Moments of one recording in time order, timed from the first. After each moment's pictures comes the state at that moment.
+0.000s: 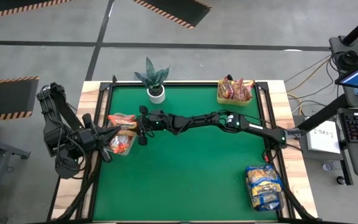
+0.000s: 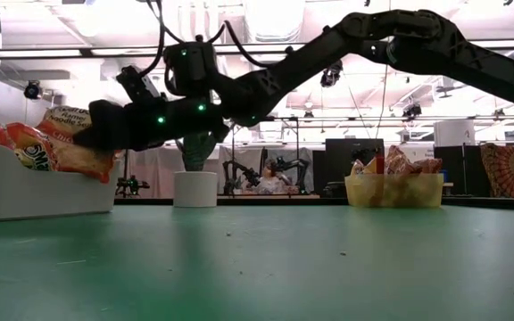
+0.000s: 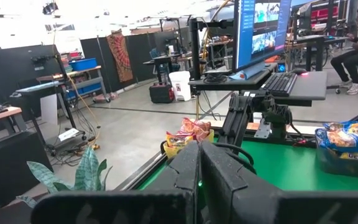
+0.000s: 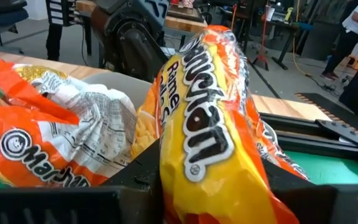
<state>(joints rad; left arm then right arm) -1.04 0.90 0.99 -0.83 -1.57 -0.65 -0.11 2.63 2.12 0.39 -0.11 -0.21</state>
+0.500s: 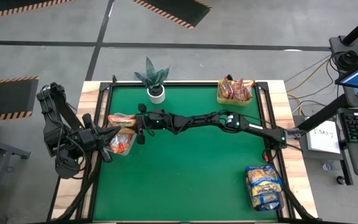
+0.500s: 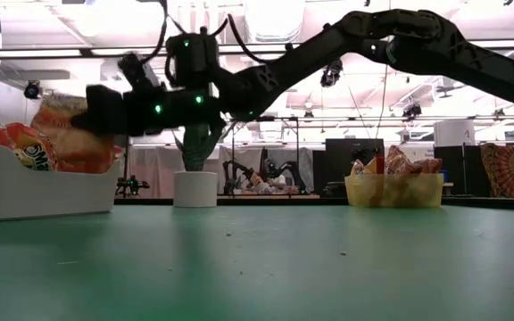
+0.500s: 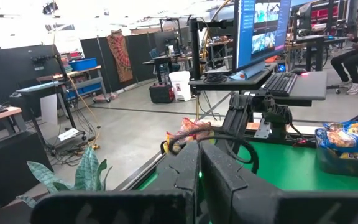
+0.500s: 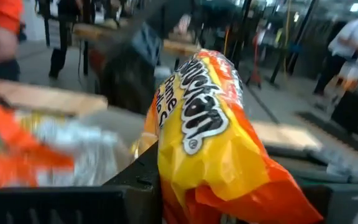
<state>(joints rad) -1.04 0.90 0.99 -0.83 -1.57 -0.65 -0.11 2.63 2.15 0.45 -0.10 -0.21</state>
